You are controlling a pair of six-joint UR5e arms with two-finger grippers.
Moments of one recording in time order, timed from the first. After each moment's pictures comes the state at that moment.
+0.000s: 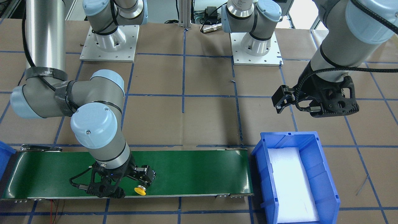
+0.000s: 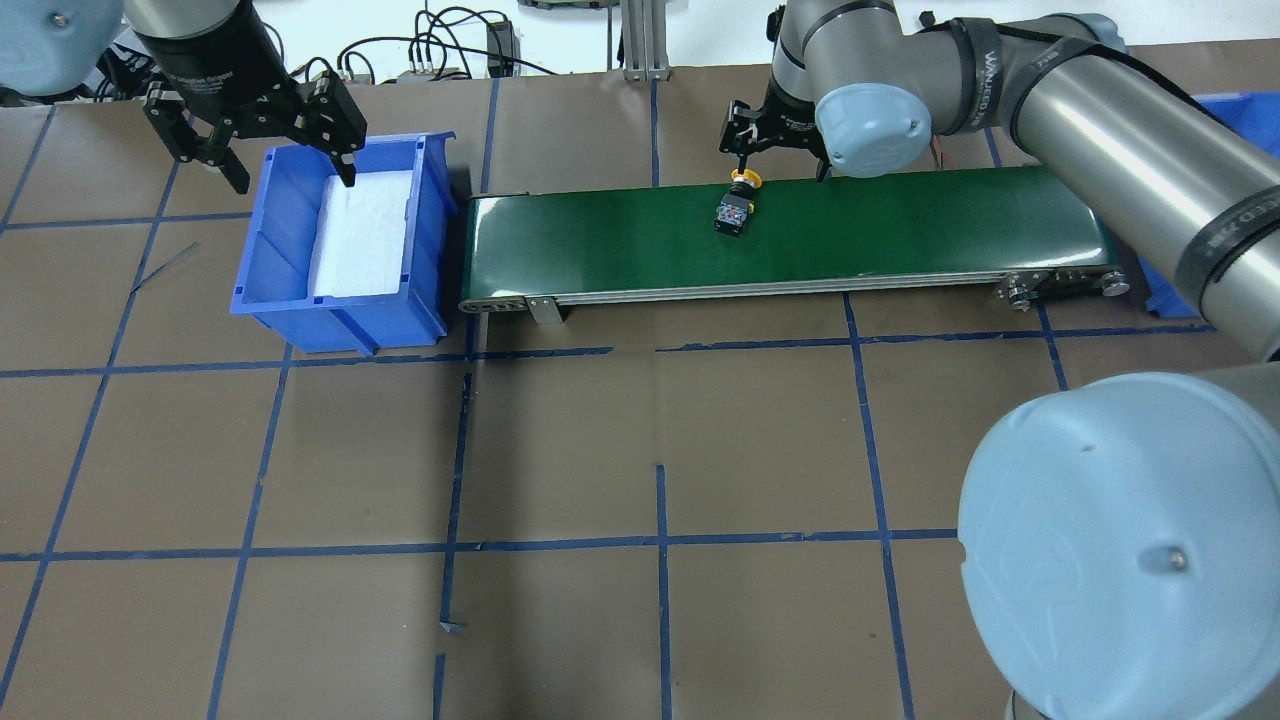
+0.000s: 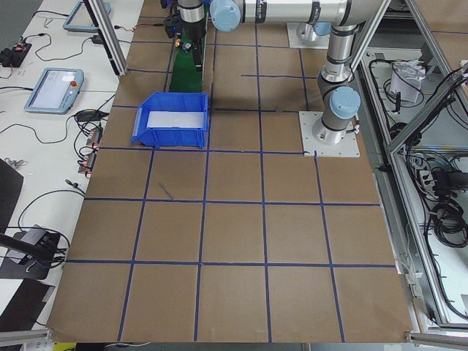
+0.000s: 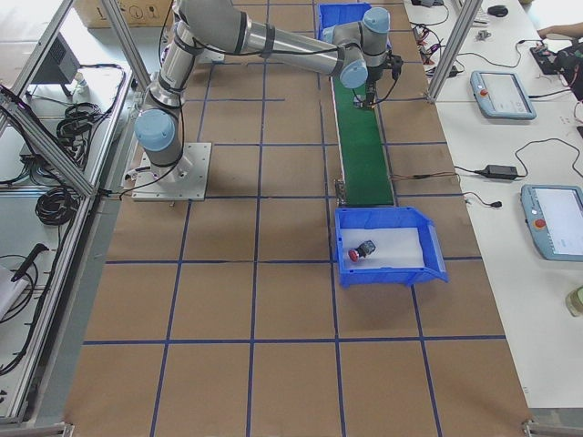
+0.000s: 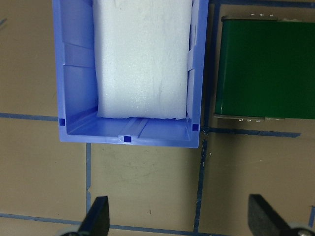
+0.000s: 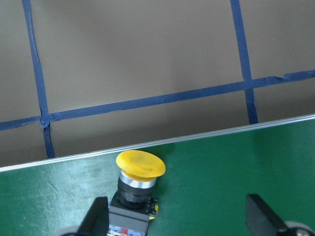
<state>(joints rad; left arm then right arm) -1.50 -1.77 -1.36 -1.62 1.63 0.00 1.69 -0.99 1.36 -2.08 -1.55 0.28</state>
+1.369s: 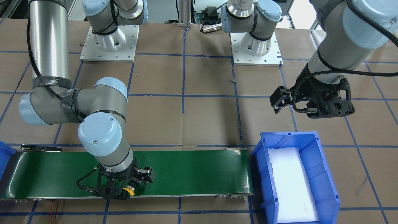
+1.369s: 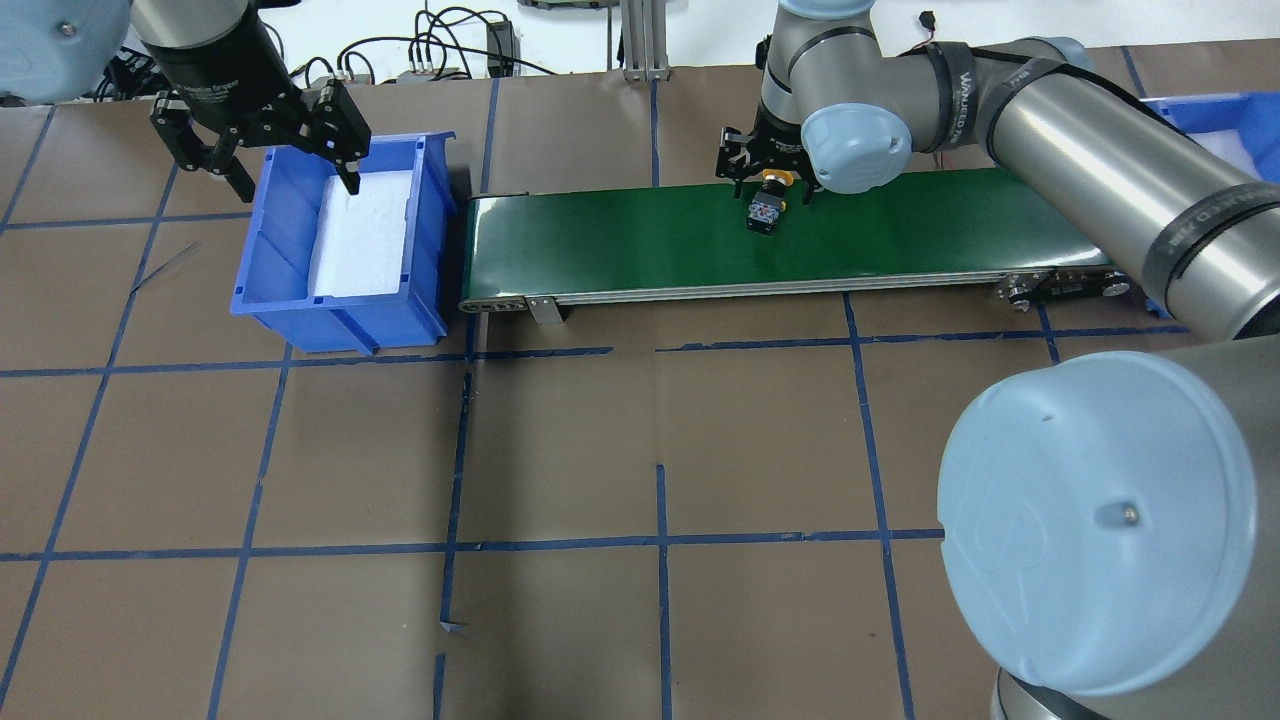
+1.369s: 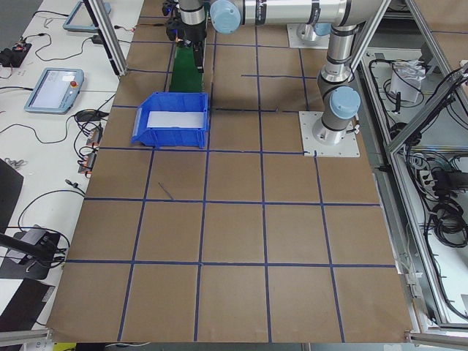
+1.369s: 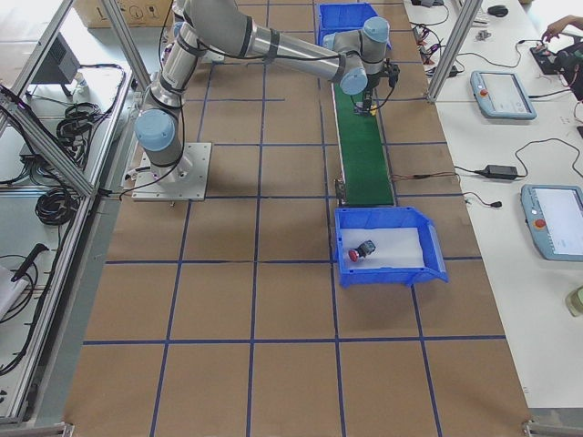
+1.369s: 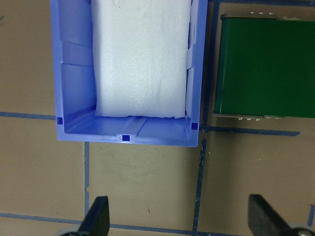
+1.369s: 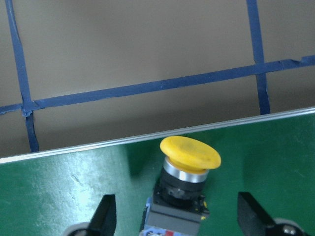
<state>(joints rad) -1.49 -1.77 -1.38 -1.62 1.63 0.00 1.69 -0.96 1.37 -2.09 -1.55 0.27</state>
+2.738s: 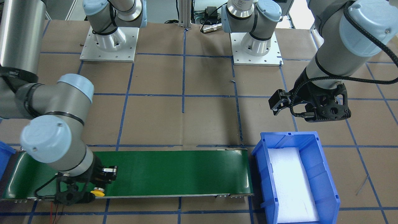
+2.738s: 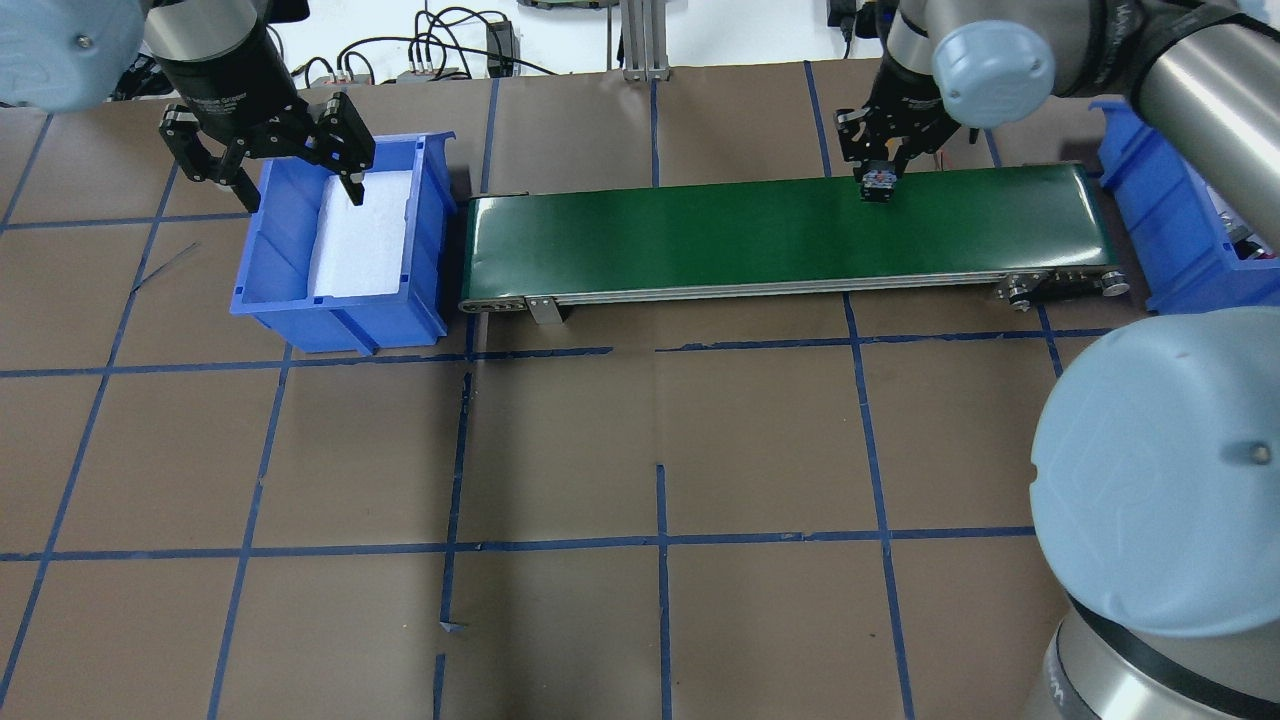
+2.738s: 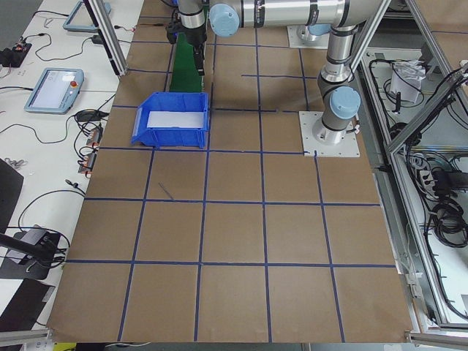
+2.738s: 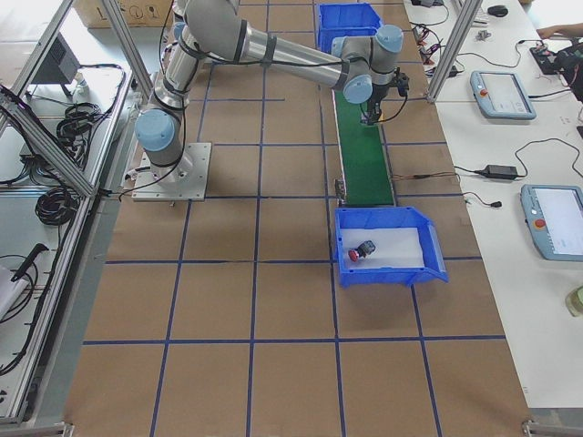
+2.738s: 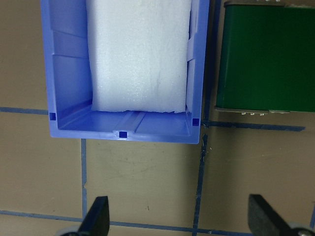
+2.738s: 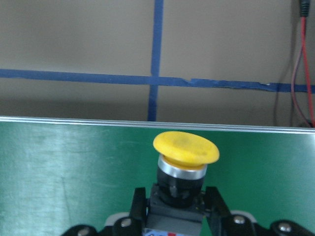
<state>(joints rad) -1.49 -1.78 -1.39 -1.61 1.63 0.00 1.49 -1.02 1.32 -1.89 -1.56 -0.18</state>
